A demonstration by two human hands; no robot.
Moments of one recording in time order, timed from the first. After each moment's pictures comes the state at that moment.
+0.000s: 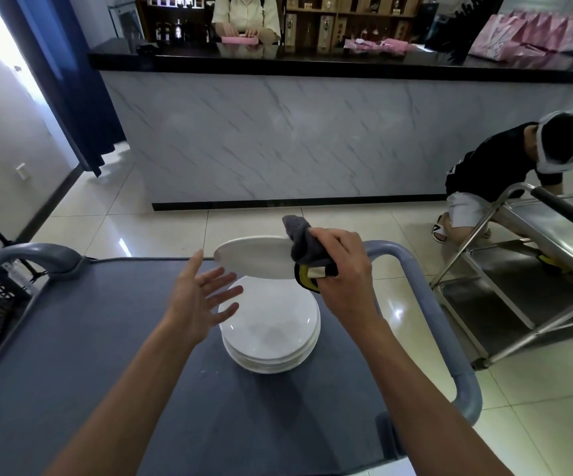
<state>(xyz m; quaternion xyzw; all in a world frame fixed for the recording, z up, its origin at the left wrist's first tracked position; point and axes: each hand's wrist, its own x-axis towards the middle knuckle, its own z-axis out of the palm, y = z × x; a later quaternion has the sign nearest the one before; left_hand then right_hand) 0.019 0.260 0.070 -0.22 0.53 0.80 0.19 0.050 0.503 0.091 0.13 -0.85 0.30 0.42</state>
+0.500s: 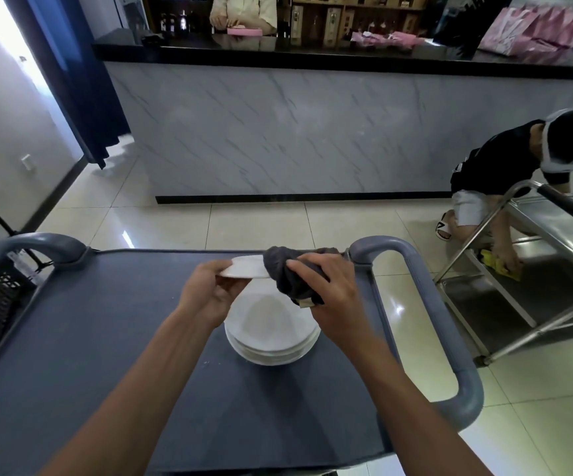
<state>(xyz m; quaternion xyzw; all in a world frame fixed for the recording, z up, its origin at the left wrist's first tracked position) 0.020 0.280 0.088 -0.25 0.38 0.87 0.16 0.070 0.493 0.058 0.21 -0.87 0.23 0.39</state>
